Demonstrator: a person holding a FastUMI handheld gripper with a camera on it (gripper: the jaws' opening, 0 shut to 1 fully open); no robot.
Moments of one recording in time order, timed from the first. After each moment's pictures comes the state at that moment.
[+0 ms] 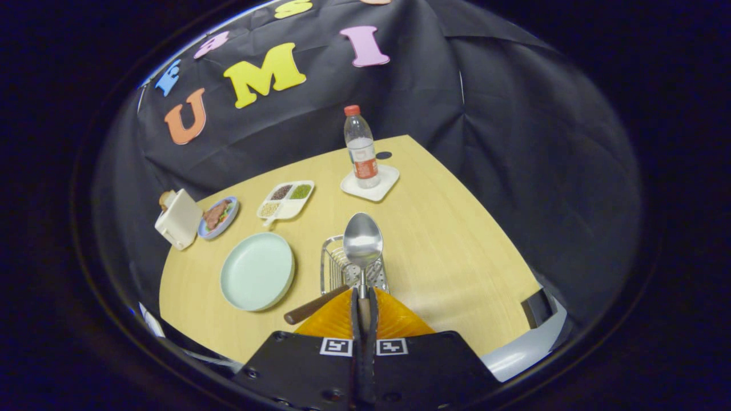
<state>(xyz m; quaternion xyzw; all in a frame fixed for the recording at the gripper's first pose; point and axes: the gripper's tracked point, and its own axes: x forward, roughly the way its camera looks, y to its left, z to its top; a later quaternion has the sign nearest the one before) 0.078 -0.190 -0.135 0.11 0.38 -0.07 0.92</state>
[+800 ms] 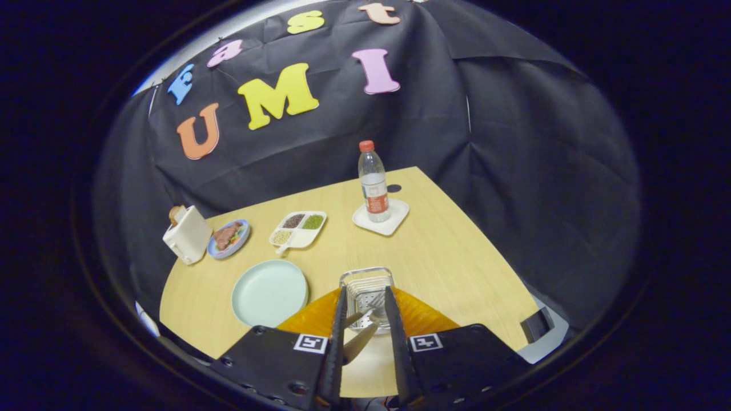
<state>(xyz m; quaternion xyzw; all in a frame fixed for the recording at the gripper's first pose) 0.096 -0.175 -0.081 0.09 0.28 -0.06 0.95</state>
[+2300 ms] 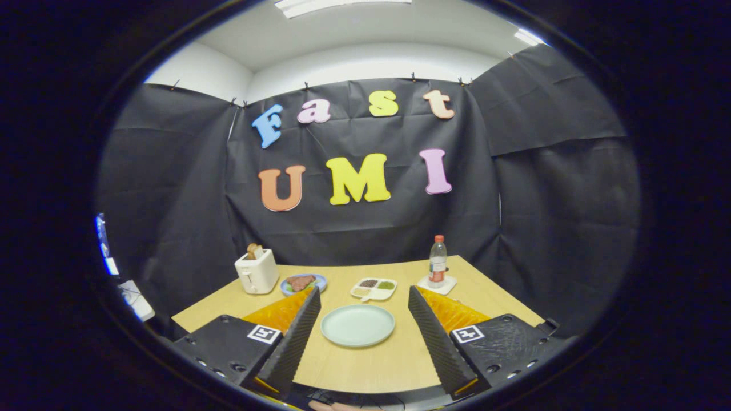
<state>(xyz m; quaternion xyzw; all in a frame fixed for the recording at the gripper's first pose) -0.054 0.005 0.022 0.03 0.03 0.03 1.00</state>
